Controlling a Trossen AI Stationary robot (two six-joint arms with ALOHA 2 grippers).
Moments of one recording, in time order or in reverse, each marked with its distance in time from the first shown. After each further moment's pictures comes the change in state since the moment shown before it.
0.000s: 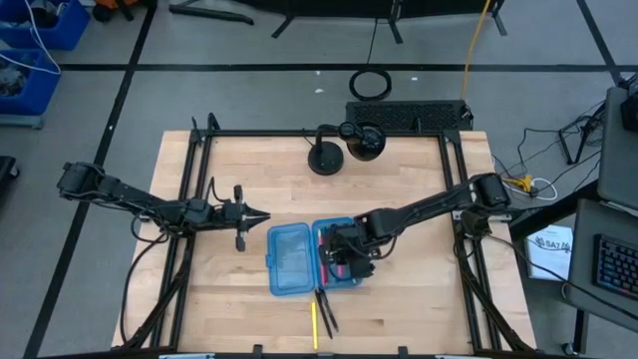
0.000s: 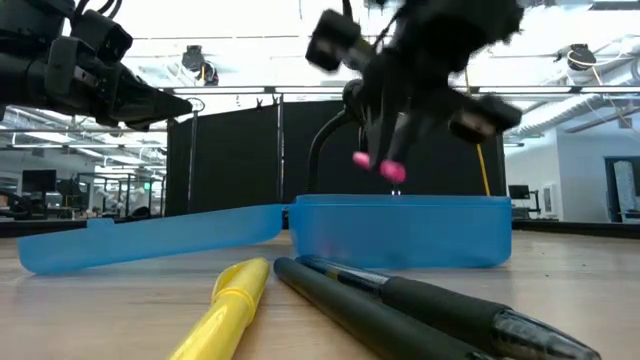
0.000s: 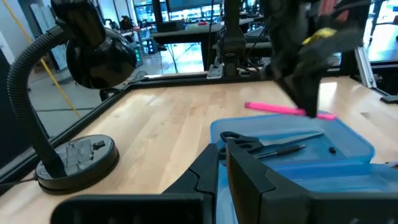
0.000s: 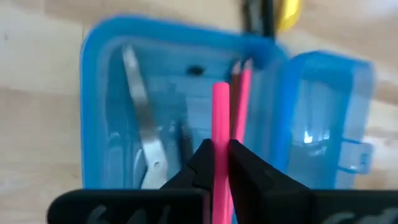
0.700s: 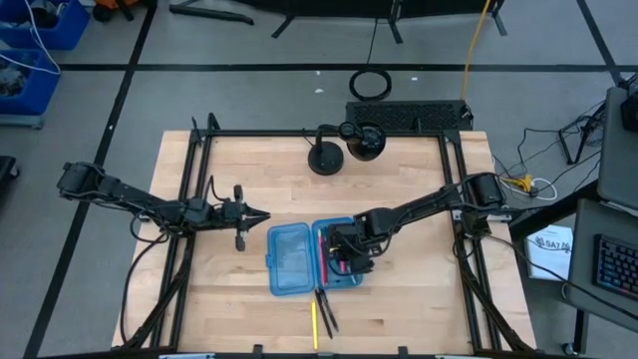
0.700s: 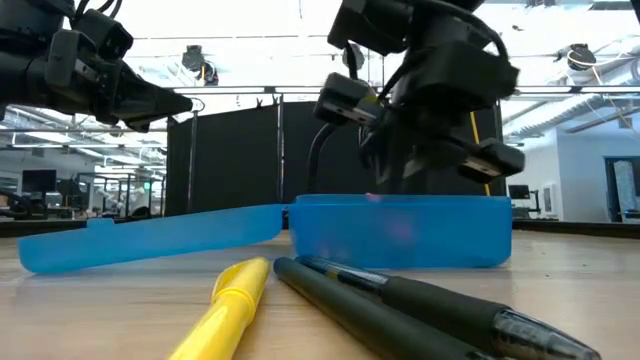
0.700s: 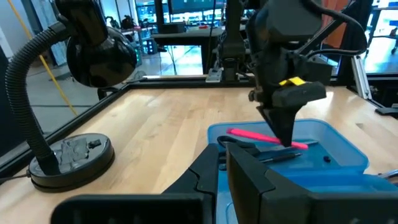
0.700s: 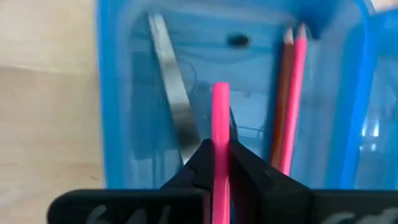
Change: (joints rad) left arm 0.000 0.000 0.000 0.015 0.001 -0.045; right arm -0.042 0.040 -0.106 0.096 -0.003 0.011
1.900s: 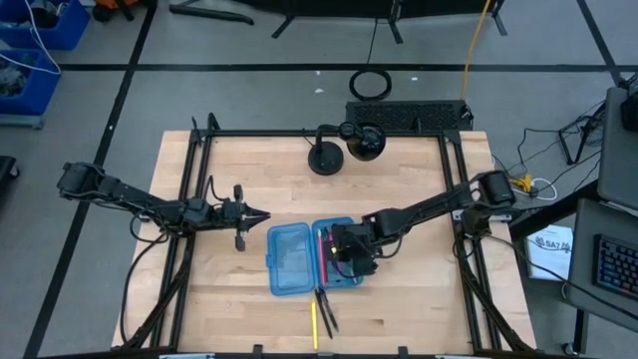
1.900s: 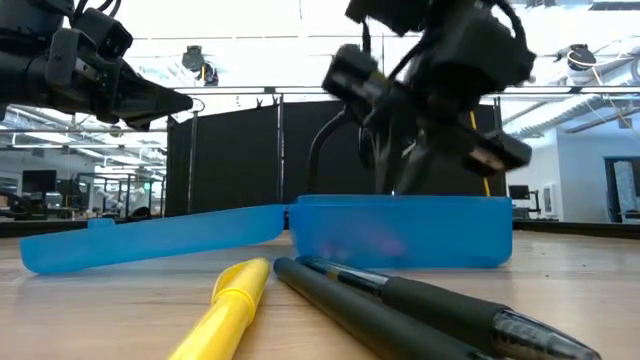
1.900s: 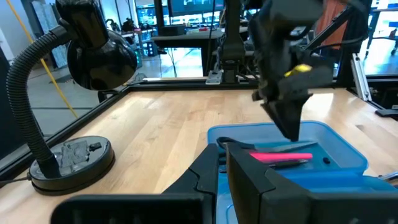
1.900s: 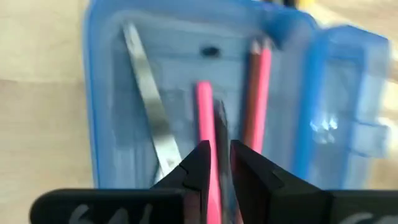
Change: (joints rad) left arm 0.000 0.000 0.000 0.009 0.000 0.006; right arm 0.014 -0.082 -0.082 0.113 0.033 0.010
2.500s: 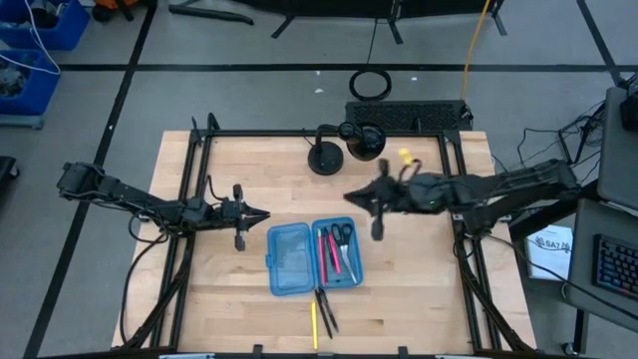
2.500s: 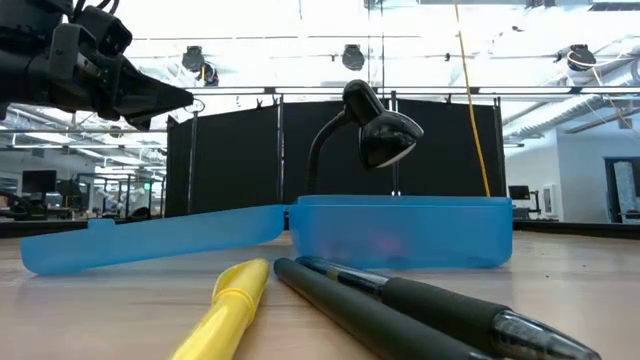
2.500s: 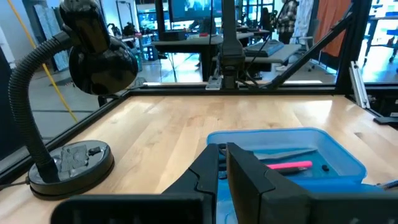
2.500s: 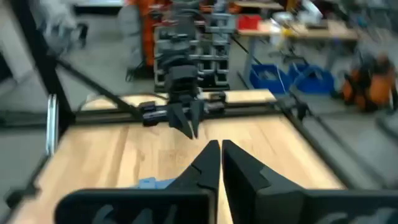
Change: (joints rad) left arm 0.000 0.000 0.000 0.024 0.000 -0.003; right arm 0.000 -0.589 -0.021 0.258 0.461 1.554
